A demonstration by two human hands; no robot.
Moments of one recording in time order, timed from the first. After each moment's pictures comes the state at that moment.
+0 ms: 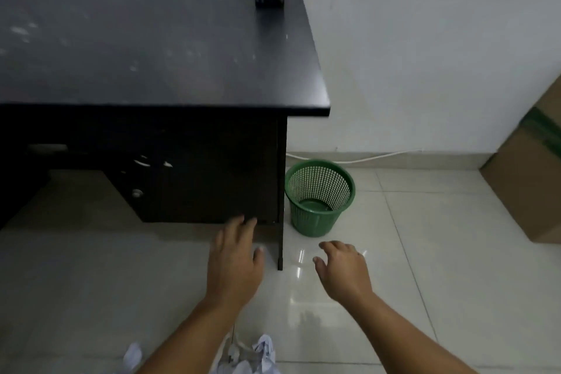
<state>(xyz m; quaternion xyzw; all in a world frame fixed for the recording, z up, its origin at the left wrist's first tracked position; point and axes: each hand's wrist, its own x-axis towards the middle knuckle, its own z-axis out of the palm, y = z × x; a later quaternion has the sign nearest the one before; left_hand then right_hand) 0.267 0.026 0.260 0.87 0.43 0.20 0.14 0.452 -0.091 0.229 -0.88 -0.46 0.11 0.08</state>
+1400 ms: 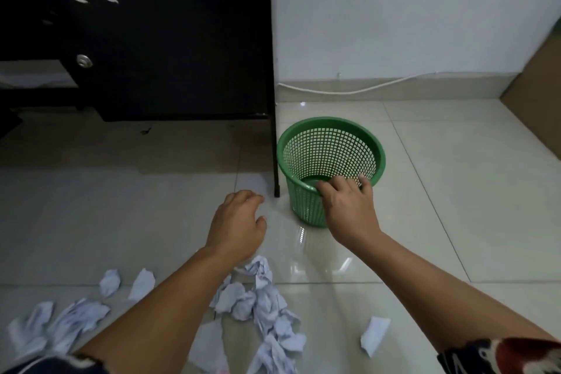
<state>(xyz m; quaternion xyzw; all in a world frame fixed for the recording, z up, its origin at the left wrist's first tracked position) 0.242 -0.019 0.064 0.90 0.39 0.12 0.17 0.437 -0.132 0.058 -0.83 -0.54 -0.09 0.11</state>
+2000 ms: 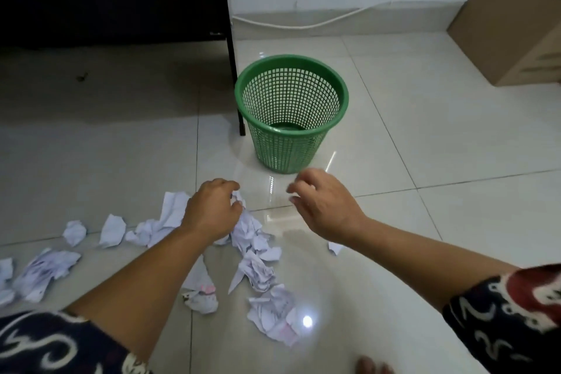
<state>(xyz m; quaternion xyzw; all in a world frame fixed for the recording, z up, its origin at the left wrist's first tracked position) 0.196 -0.080 -0.001 0.90 0.37 0.03 0.22 0.372 -0.252 0.019 -0.73 -0.65 -0.05 0.20</state>
